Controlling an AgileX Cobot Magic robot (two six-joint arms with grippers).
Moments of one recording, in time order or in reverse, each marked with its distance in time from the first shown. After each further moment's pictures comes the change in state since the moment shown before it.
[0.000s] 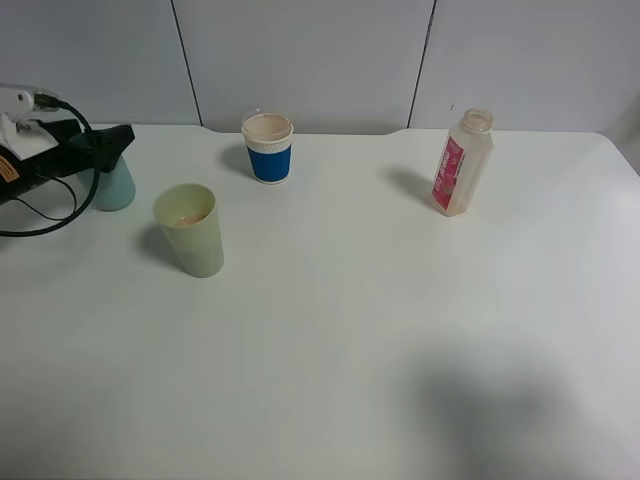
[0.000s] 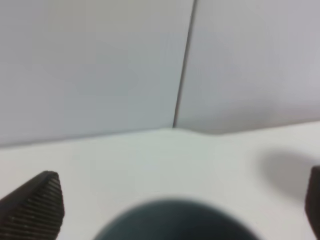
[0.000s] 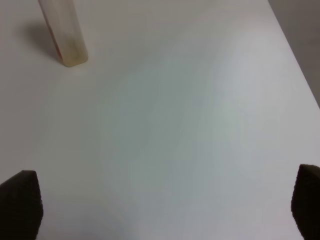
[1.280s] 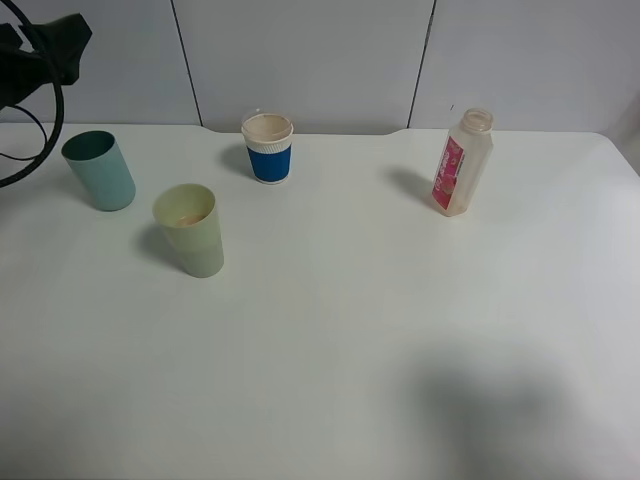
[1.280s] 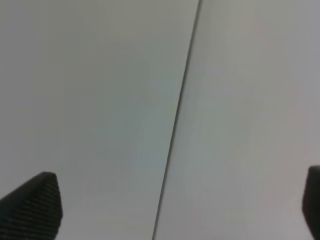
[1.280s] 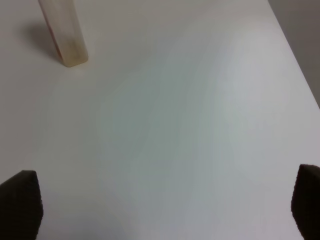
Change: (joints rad) left arm -0.103 -0.424 0.173 -0.235 0.000 -0.085; right arm 0.000 0.000 0.000 0.000 0.000 0.000
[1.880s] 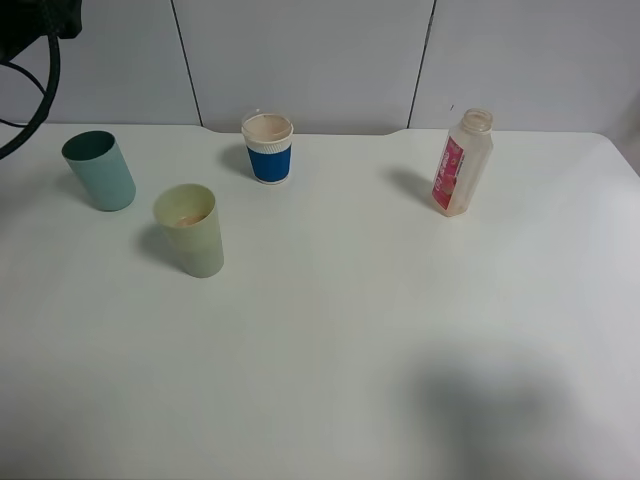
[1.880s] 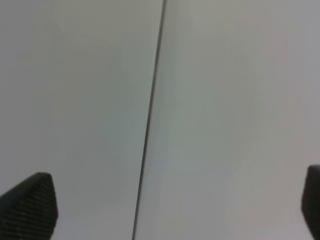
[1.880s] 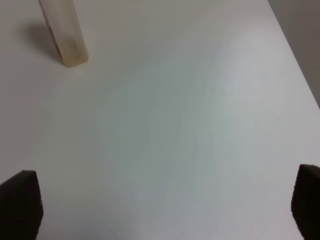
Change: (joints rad) left arm -0.198 -0.261 0.067 -0.259 0.171 0.128; right arm 0.000 0.000 0.000 0.000 0.000 0.000
